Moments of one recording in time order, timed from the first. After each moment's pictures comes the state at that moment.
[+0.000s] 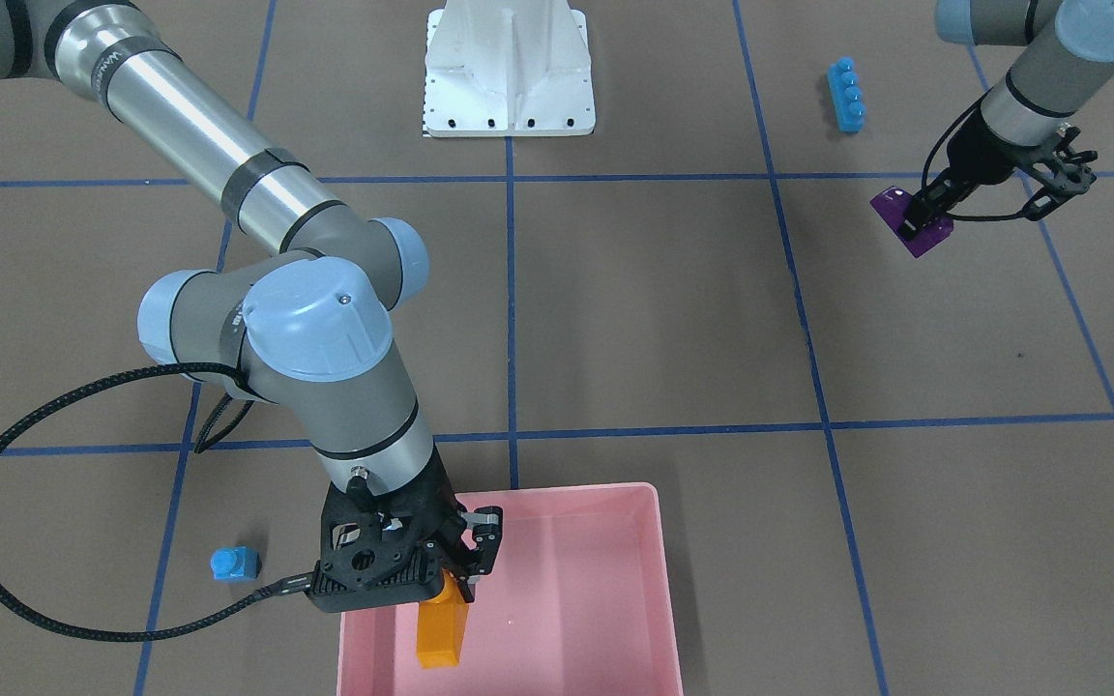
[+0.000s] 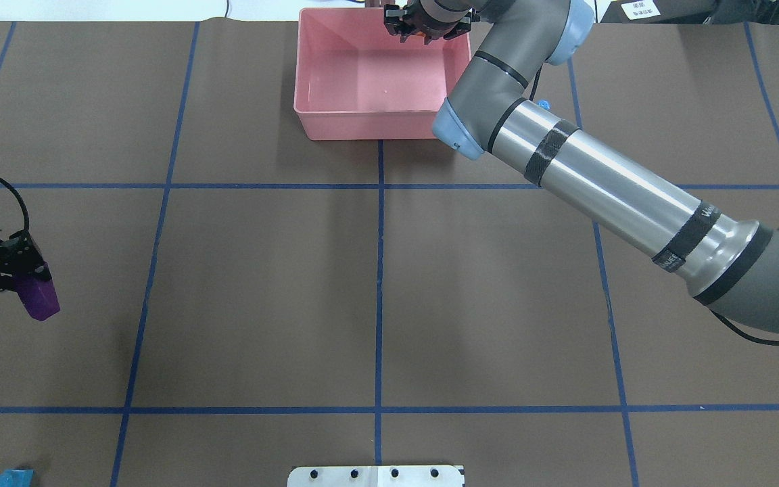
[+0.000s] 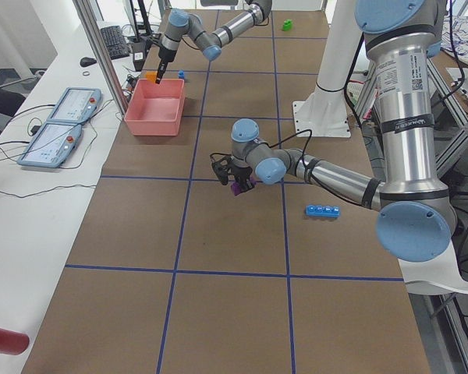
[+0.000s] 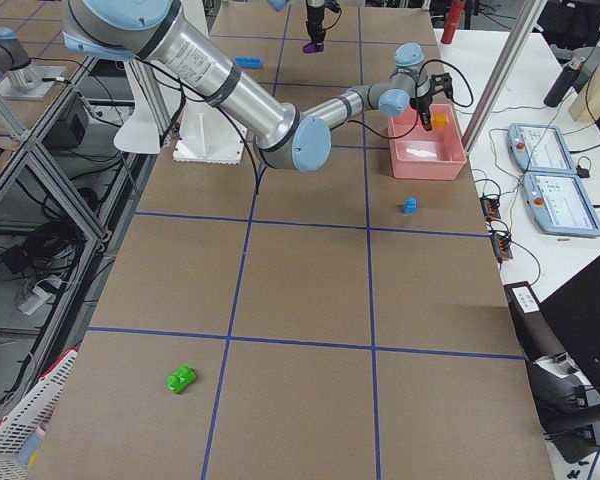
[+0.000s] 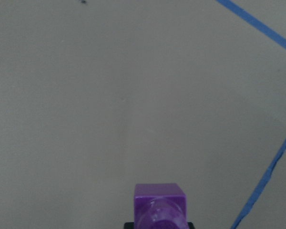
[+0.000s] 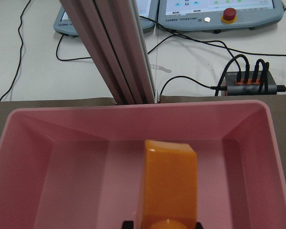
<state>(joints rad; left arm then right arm) -0.88 -1.41 -2.01 -2.00 -2.15 -1.48 0.86 -0.50 0.93 -0.99 1.82 1.05</state>
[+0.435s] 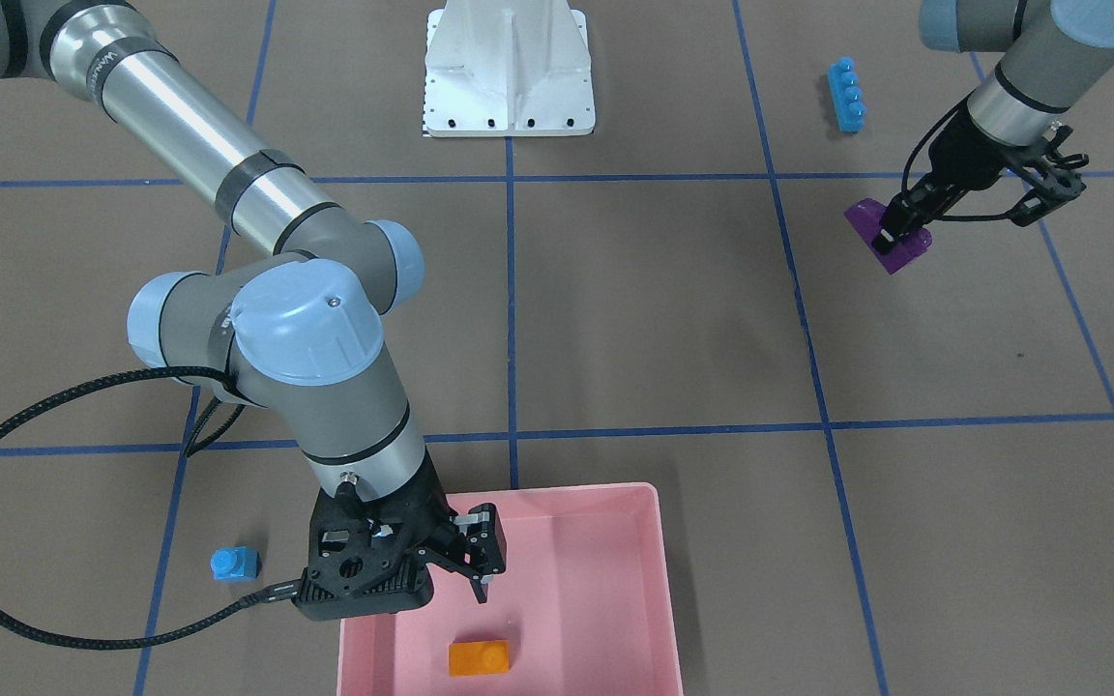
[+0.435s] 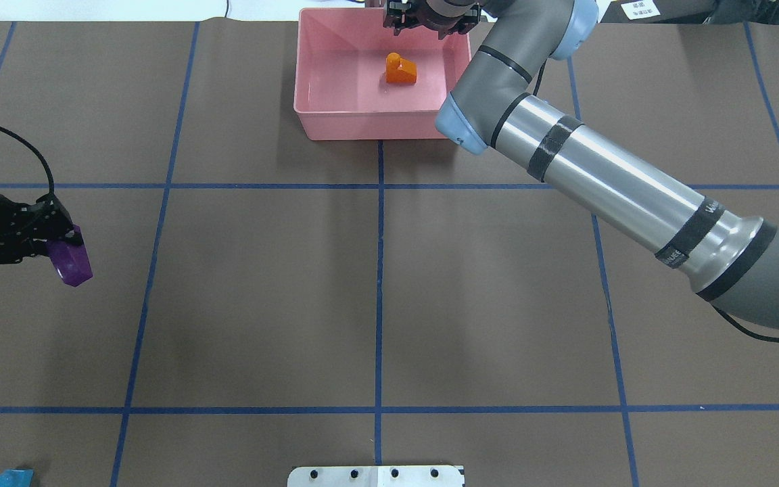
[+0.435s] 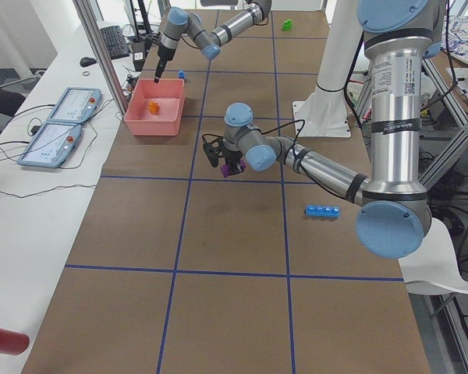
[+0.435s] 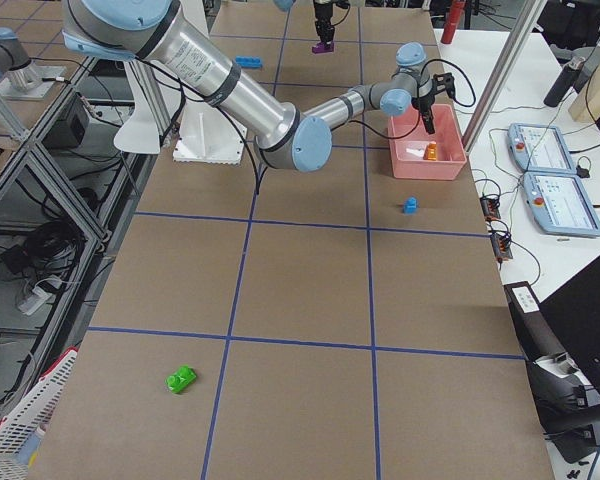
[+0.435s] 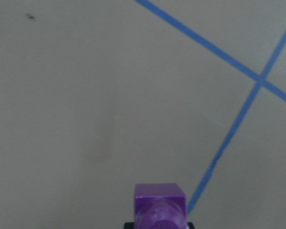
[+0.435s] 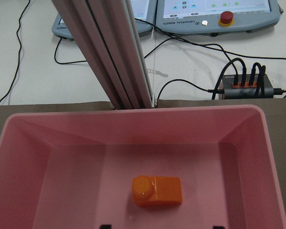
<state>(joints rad) -0.92 -1.54 -2.02 -2.00 -2.17 -1.50 0.88 -0.51 0.94 -0.99 1.85 1.05</state>
